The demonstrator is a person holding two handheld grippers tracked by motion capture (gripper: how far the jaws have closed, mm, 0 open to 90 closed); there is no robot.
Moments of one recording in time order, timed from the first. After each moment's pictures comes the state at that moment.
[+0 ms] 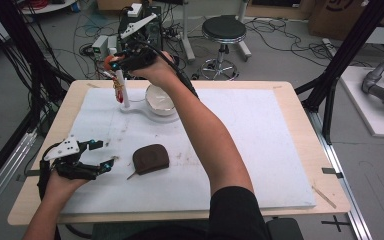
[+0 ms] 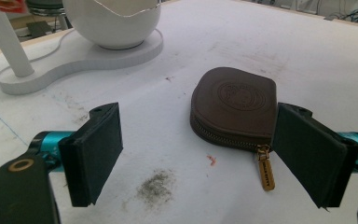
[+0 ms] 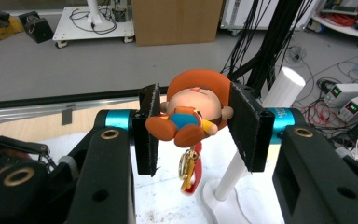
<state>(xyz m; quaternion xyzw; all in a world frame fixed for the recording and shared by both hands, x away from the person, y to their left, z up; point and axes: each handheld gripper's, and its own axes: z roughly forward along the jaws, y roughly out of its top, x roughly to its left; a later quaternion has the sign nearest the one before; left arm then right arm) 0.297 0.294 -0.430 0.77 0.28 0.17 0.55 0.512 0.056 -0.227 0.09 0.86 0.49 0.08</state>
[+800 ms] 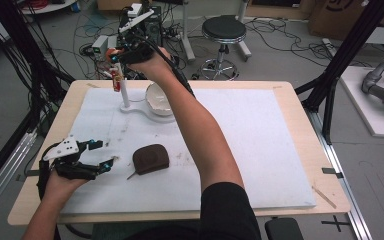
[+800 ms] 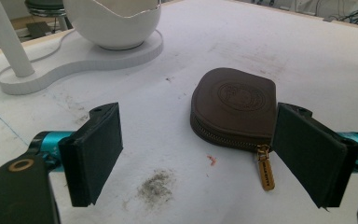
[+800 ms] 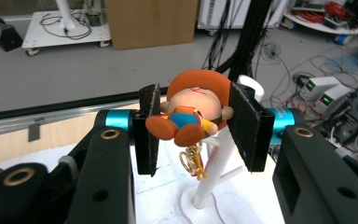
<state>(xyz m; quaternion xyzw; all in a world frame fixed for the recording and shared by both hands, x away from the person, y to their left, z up) 0.296 0.295 -0.430 0.77 0.28 0.17 0.55 0.532 0.065 -0.228 0.14 0.85 0.49 0.11</state>
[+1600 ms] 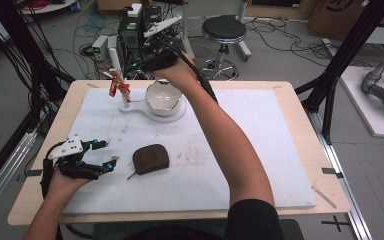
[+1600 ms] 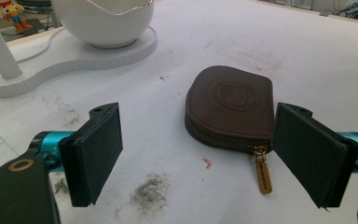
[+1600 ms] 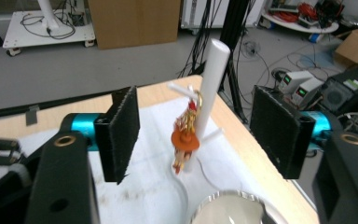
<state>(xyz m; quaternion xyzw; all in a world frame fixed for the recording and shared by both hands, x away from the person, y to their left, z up) 0.300 0.287 -0.430 0.78 0.27 0.16 0.54 0.499 0.000 -0.221 0.15 0.85 0.49 0.14</state>
